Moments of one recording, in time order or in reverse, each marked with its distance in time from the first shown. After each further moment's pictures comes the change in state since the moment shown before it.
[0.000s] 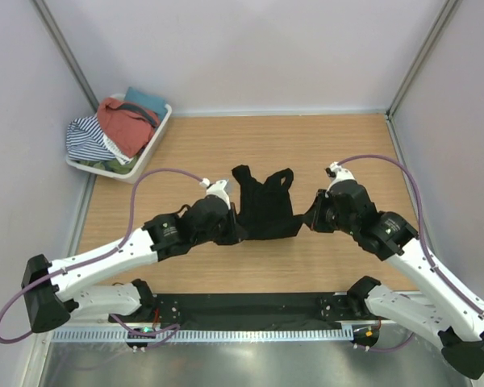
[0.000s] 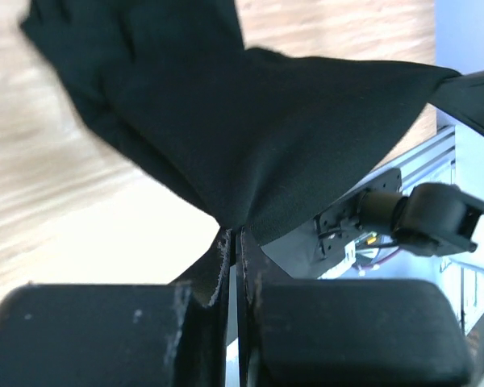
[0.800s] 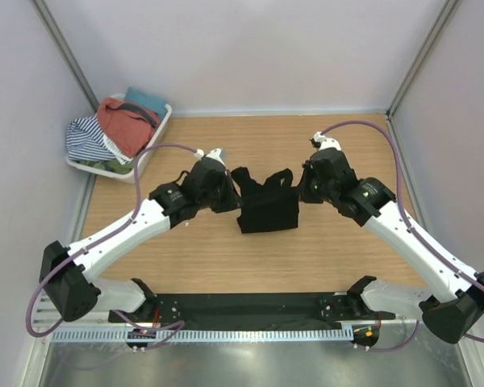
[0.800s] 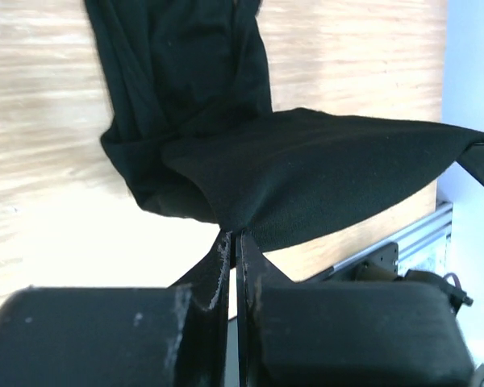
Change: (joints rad) left arm 0.238 0.196 0.226 -0.045 0.091 0.096; right arm -0.015 0.305 0.272 0.018 0.141 -0.096
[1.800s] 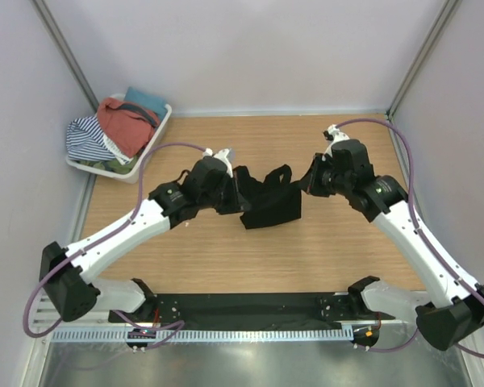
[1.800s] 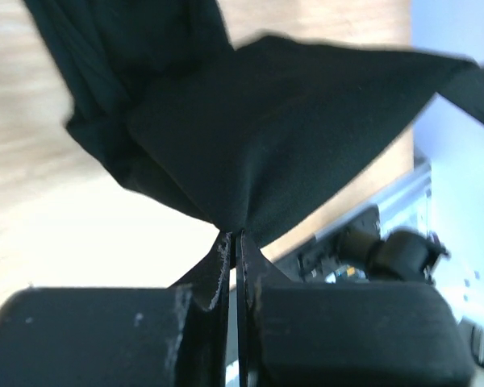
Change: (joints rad) left arm 0.019 0.043 0.062 -0.007 0.125 0.043; right arm -0.181 0.017 0.011 0.069 -0.260 -0.039
